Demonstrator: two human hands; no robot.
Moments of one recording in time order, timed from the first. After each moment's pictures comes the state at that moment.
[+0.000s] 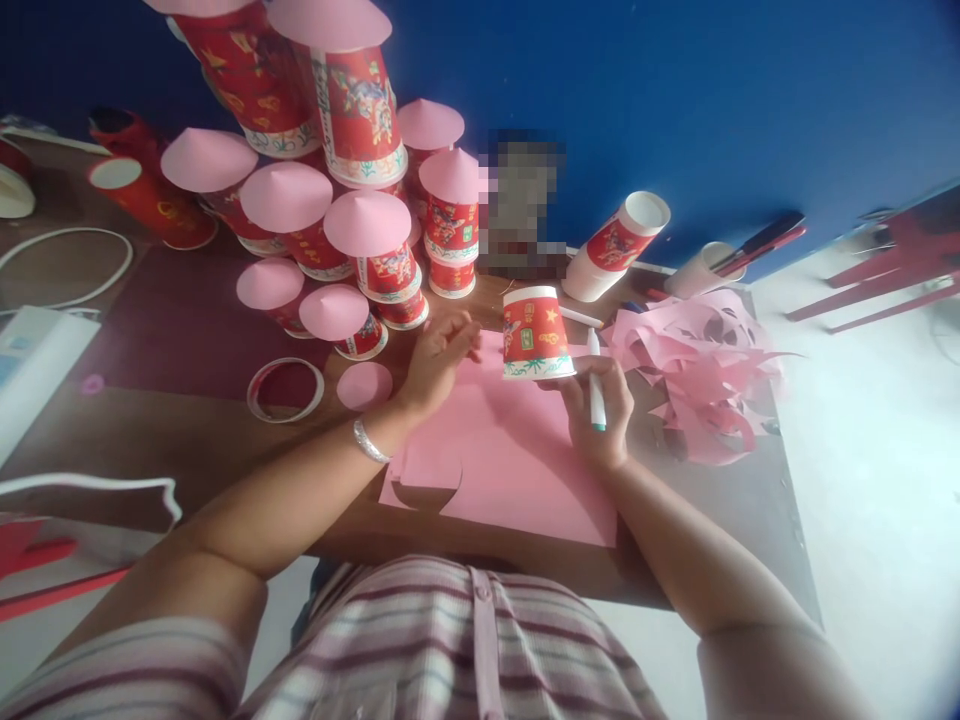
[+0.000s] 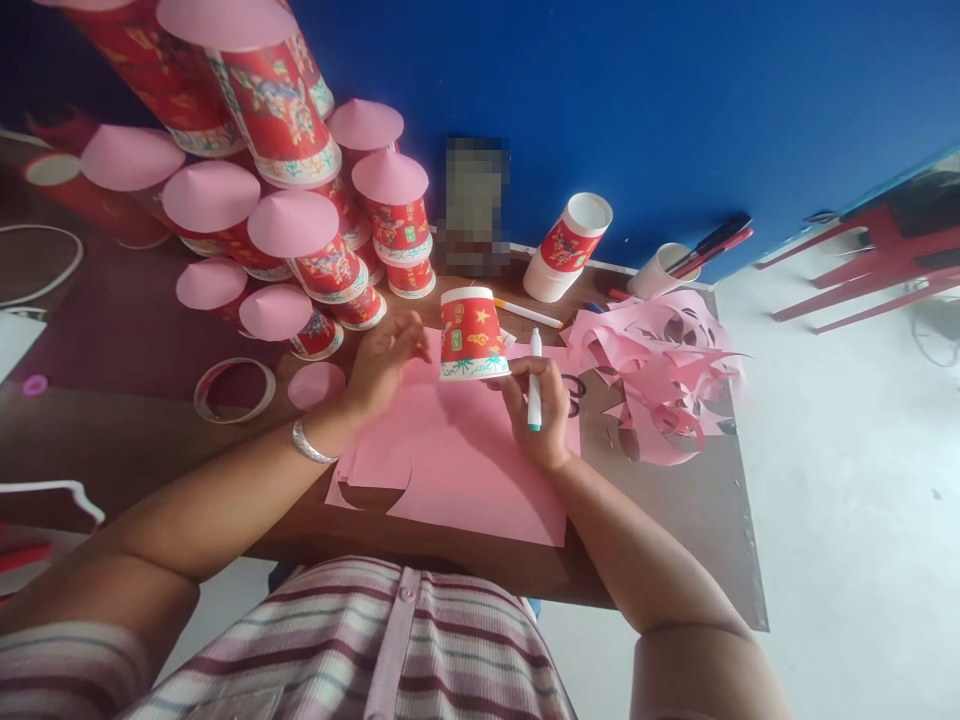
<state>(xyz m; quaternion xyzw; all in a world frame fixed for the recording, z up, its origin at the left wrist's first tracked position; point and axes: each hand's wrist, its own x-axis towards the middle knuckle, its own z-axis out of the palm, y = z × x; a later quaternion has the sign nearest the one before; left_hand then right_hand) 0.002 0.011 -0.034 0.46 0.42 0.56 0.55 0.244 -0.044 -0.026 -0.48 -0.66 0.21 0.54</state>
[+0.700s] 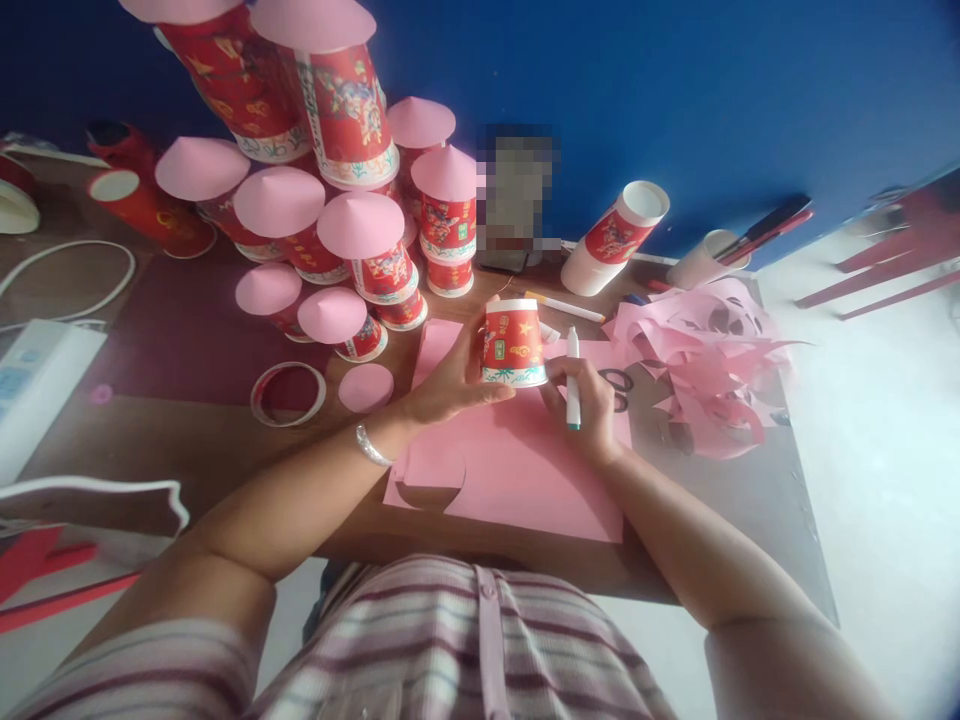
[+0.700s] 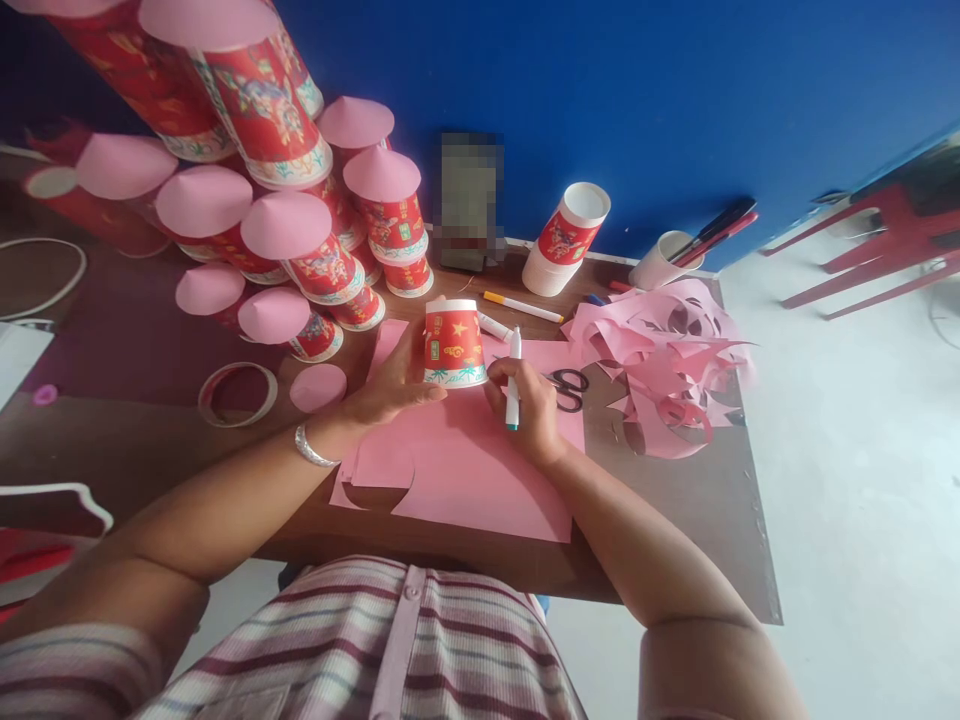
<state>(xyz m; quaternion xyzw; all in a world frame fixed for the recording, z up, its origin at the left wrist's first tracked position) 0.006 0.001 -0.021 0.51 0.22 0.43 0.71 0.246 -0.040 -0.037 -0.50 -0.72 0.15 0.46</state>
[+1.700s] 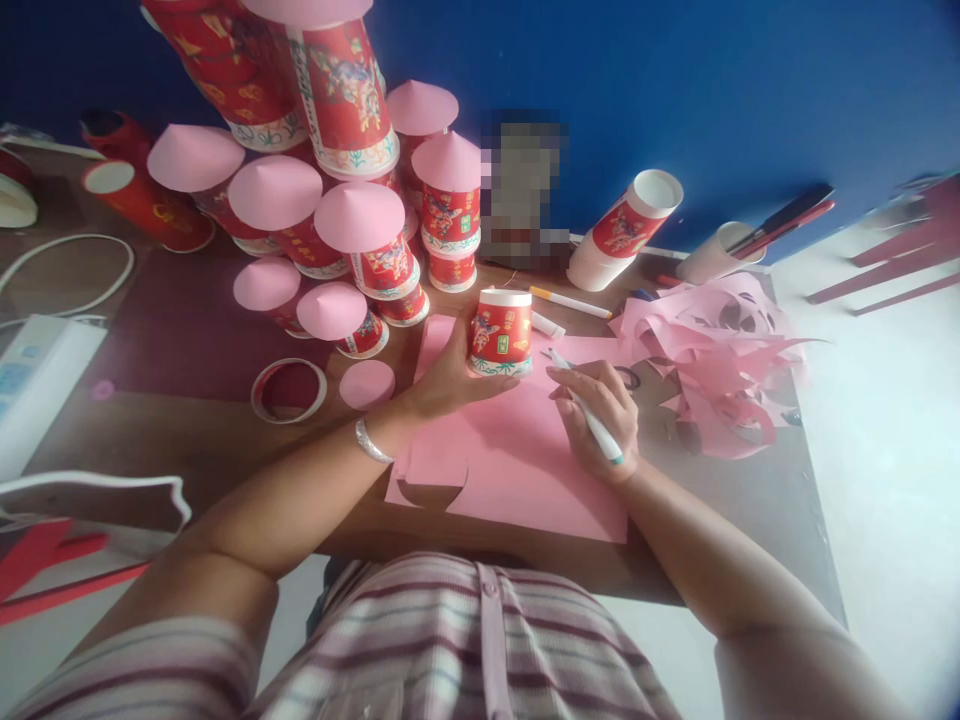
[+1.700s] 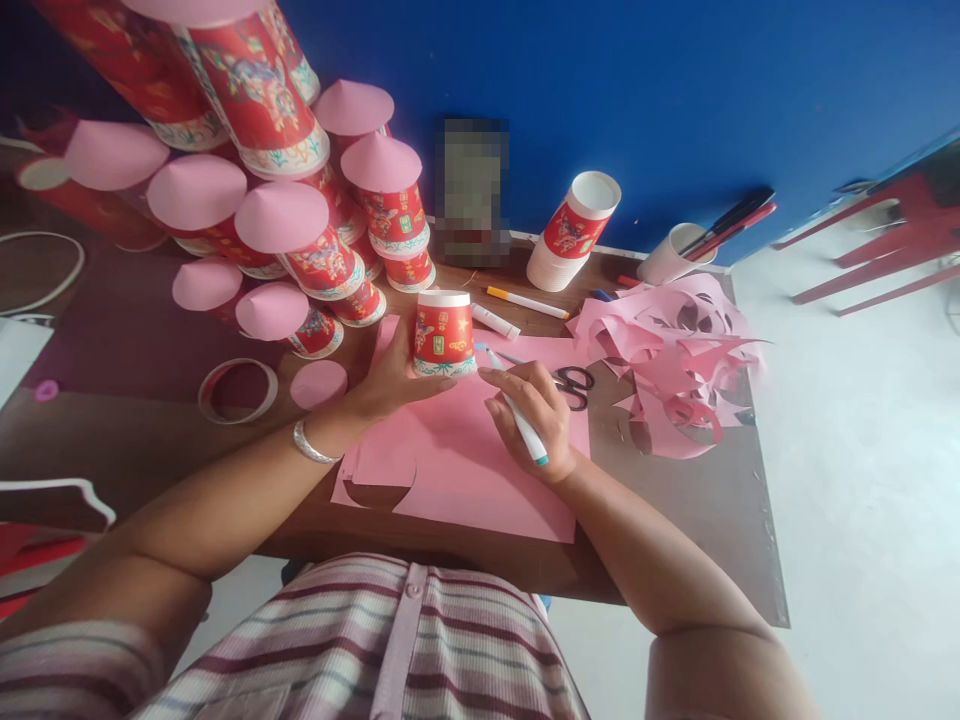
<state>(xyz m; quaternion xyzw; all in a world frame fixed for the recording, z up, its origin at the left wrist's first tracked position) 0.000 0.005 -0.036 0.55 0.33 0.45 0.63 0.249 -0.056 -0.017 -0.38 -0.78 0.08 0.49</state>
